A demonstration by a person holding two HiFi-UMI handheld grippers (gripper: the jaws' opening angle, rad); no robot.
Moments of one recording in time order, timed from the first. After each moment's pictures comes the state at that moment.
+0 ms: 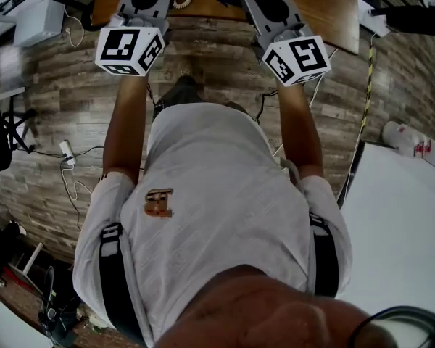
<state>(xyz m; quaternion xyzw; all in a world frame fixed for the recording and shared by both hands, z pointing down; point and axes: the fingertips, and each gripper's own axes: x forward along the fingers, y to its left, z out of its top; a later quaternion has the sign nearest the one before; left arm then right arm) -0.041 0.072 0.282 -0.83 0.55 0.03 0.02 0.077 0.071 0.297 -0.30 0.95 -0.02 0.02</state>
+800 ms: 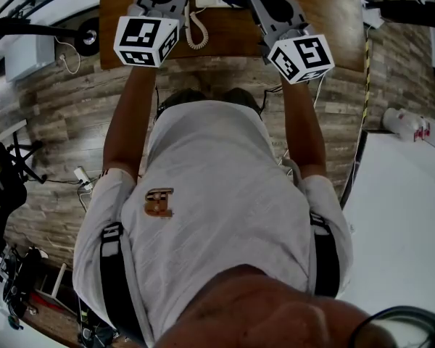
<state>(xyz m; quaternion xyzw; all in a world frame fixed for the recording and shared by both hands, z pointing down) -0.147 -0.155 0.320 -0.87 0.49 -0.01 -0.02 -0.041 -0.134 0.318 -0.36 0.93 -0.04 -0.02</state>
